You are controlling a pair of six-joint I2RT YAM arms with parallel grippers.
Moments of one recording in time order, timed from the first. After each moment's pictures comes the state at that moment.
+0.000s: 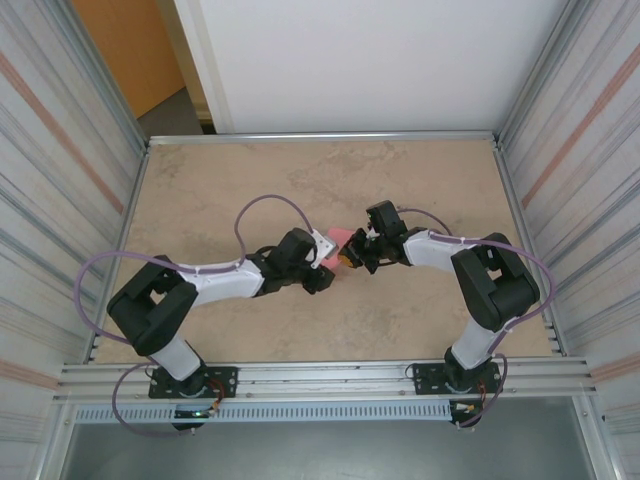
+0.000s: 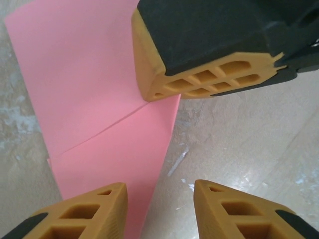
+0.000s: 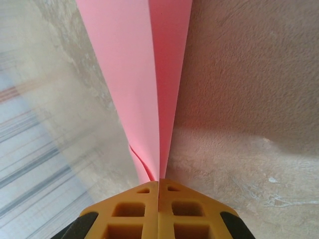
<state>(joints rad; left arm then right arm) -0.82 1.61 0.78 0.02 0.11 -0.07 0.51 1.70 0.86 -0.09 -0.49 1.26</state>
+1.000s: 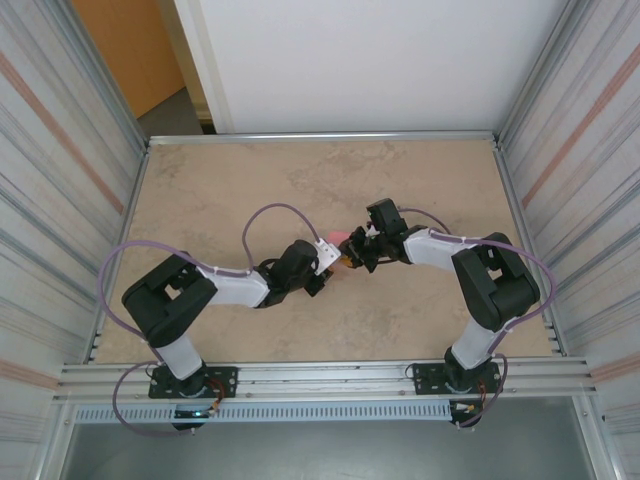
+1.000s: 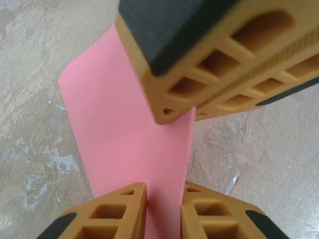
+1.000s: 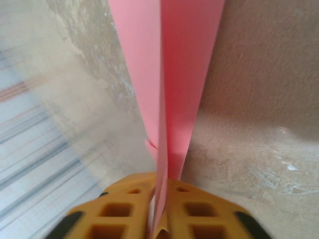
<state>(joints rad) -0.86 1.70 0.69 0.32 -0.07 0.13 0.50 1.70 0.88 -0.10 -0.54 1.28</state>
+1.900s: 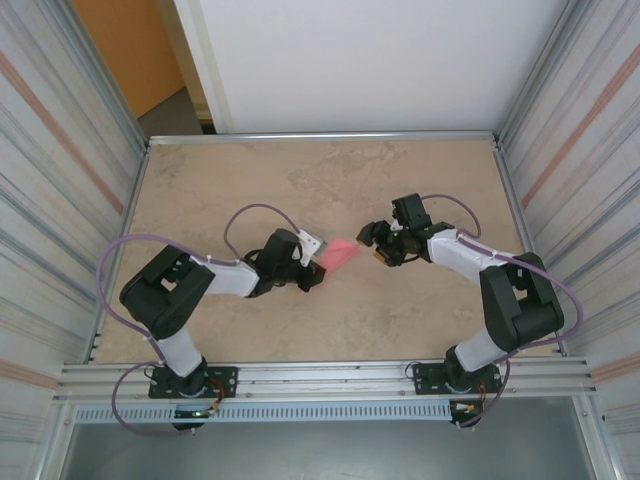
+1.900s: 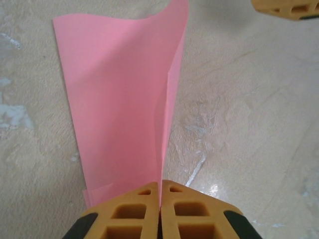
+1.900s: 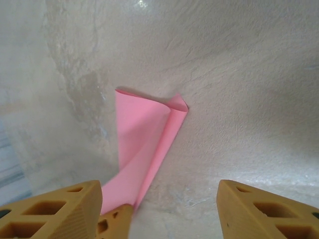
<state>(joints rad) -0.69 1.72 0.67 0.32 0.37 -0.19 0.38 1.53 0.84 -0.27 -0.36 0.96</state>
